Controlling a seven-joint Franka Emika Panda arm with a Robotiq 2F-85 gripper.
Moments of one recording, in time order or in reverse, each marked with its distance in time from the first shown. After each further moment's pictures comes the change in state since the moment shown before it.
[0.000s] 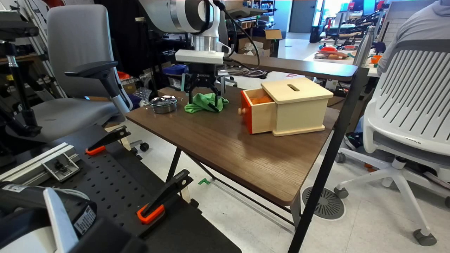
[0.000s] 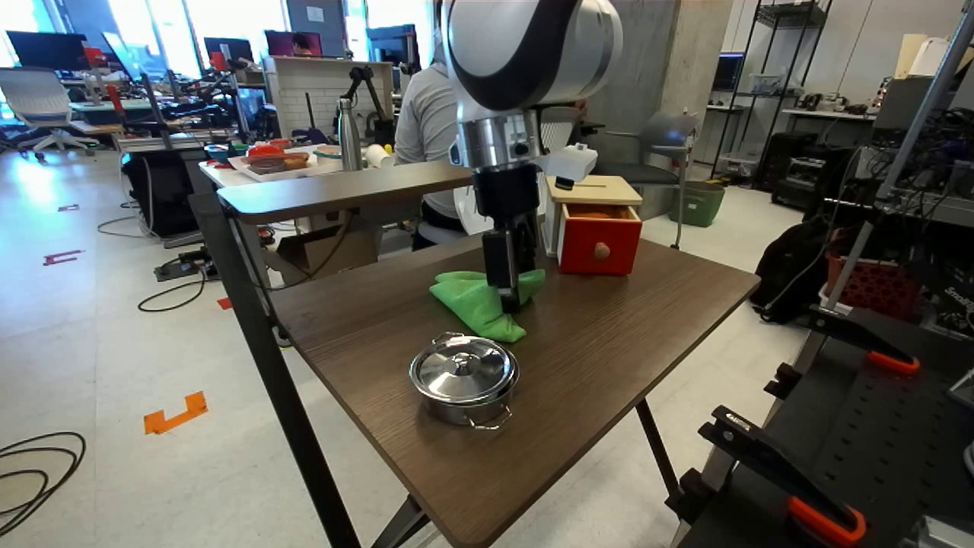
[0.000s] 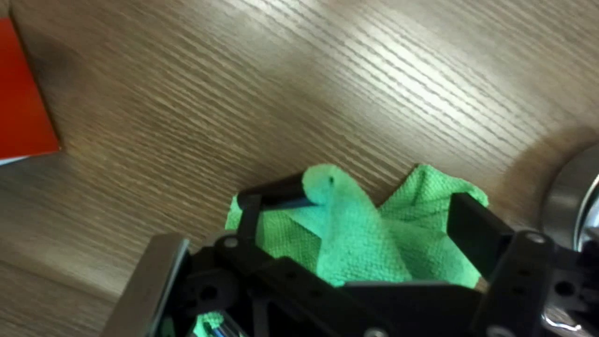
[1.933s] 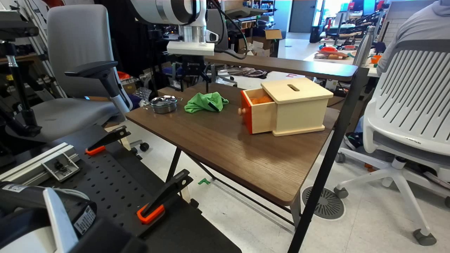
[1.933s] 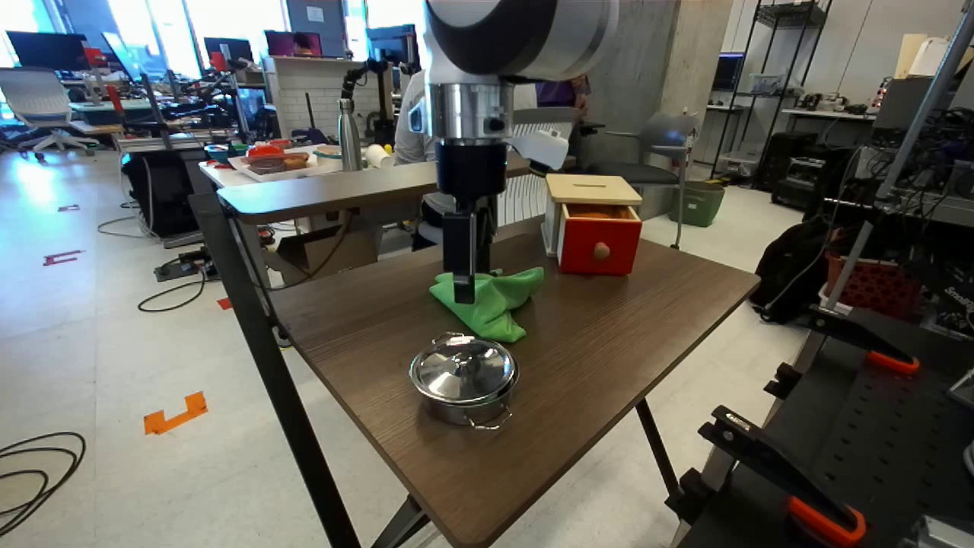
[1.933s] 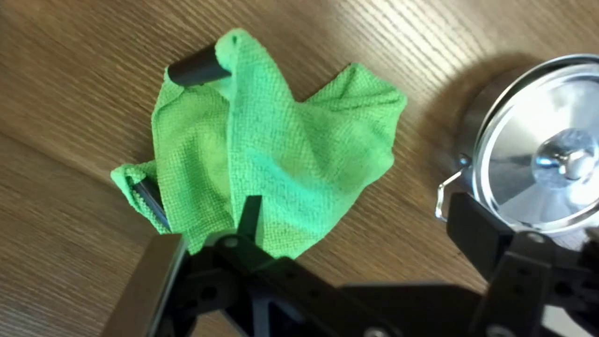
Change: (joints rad) arm -0.008 -0.049 0.084 -0.049 0.005 0.139 -0.075
